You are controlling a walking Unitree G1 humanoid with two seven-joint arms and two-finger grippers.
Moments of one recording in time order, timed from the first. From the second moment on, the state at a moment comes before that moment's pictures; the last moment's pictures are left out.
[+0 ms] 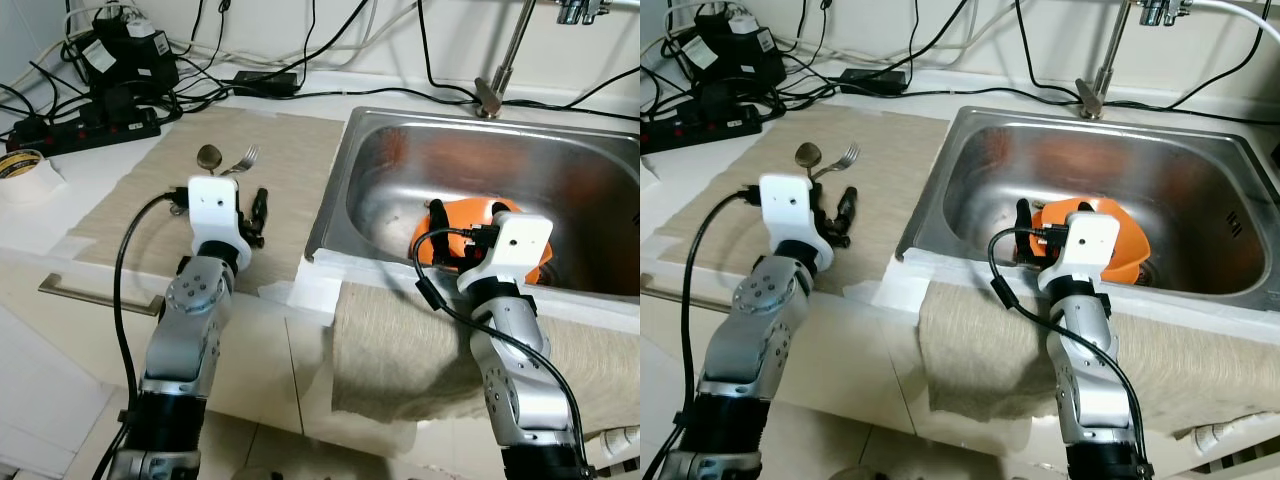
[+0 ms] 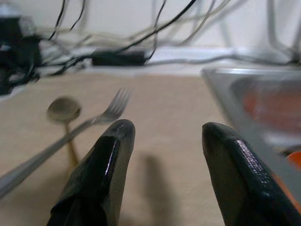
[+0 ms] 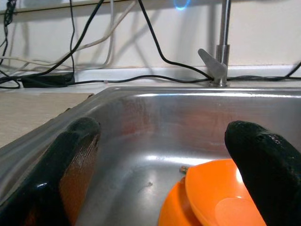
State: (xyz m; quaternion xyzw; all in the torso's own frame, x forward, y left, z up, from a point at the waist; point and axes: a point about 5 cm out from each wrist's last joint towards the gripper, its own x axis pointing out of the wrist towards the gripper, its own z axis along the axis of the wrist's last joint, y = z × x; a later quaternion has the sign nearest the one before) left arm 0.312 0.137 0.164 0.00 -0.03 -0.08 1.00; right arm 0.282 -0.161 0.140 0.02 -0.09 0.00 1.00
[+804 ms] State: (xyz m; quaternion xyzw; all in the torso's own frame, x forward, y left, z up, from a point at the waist) left arm 0.306 0.141 0.163 -0.01 -0.04 -0.08 1.00; right arm 0.279 -0.163 0.140 0.00 -0.10 0.01 1.00
